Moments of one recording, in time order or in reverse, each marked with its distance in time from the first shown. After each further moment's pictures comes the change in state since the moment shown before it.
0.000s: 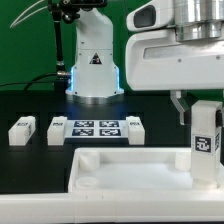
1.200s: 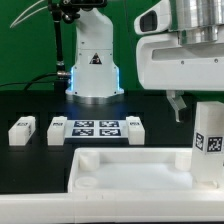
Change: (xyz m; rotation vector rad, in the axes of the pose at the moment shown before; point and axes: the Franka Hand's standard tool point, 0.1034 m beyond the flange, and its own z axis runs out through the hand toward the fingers) arm -0.013 -0.002 0.002 -0.002 -0.058 0.142
